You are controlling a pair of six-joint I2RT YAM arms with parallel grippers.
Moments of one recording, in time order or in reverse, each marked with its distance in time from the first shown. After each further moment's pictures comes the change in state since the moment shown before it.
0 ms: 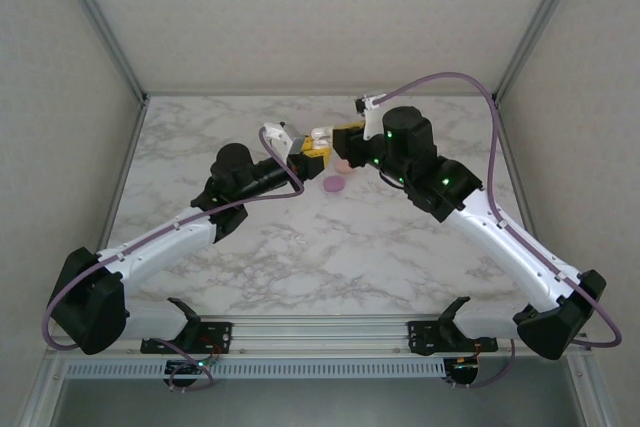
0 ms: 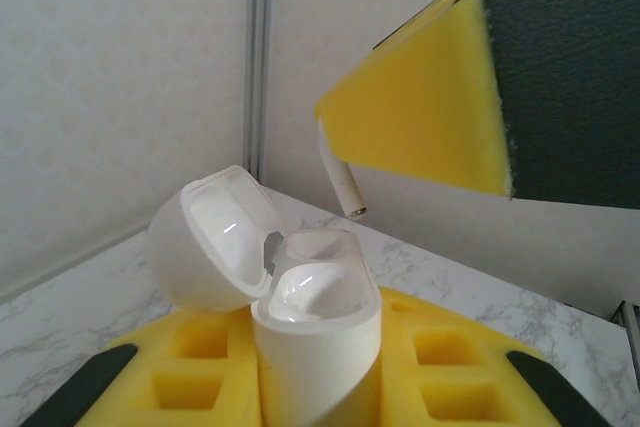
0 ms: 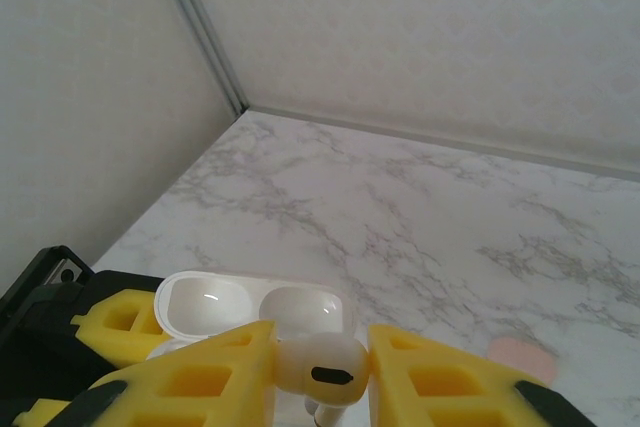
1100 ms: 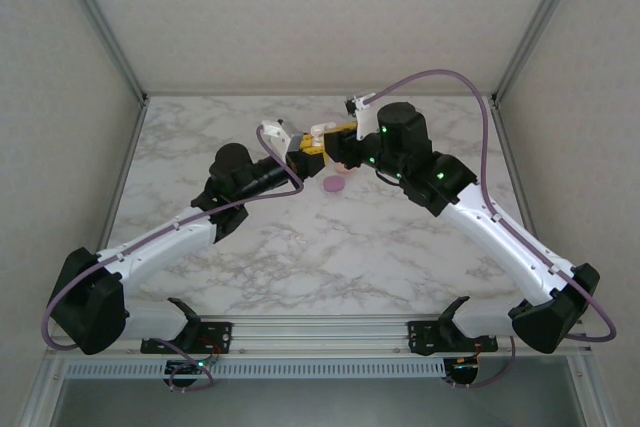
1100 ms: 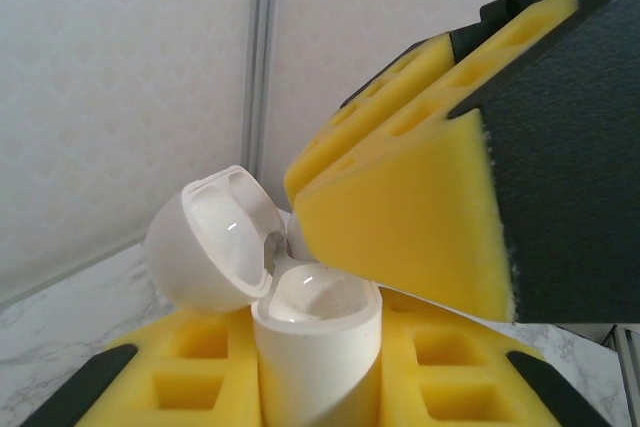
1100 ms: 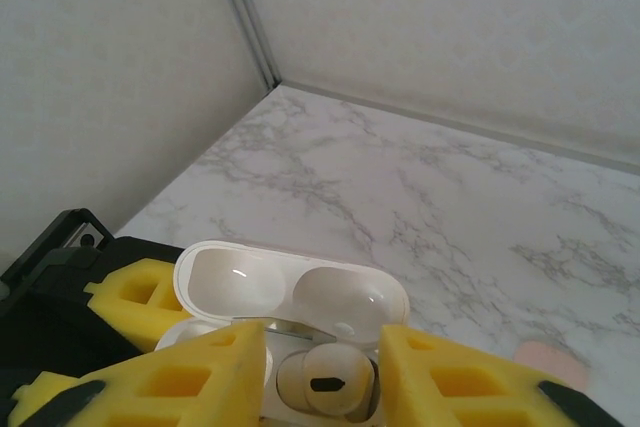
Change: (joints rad) left arm -0.005 -0.002 0.005 0.029 -0.019 -0.038; right arm -0.007 0.037 0.034 -0.029 -0.105 -0.045
